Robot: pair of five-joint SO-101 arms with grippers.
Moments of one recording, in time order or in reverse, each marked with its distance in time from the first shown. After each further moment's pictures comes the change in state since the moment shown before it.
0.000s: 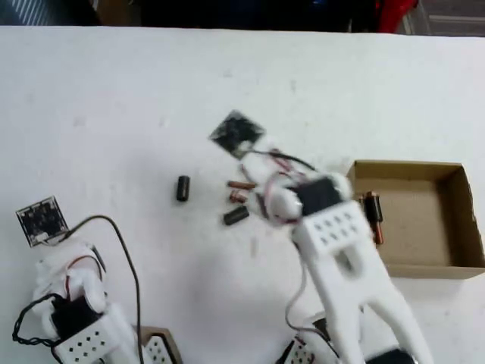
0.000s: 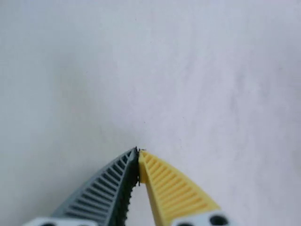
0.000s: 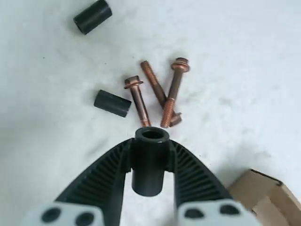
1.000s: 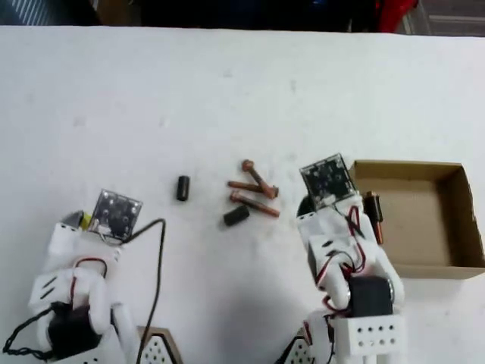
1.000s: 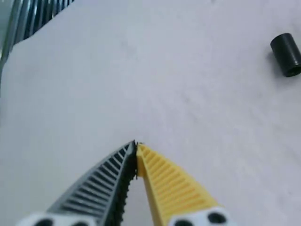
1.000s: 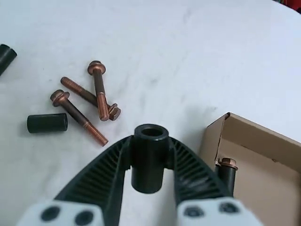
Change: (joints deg) left arm 14.4 -0.4 -18.5 8.9 -36.7; right arm 16.9 -47.2 33.8 -9.7 -9.8
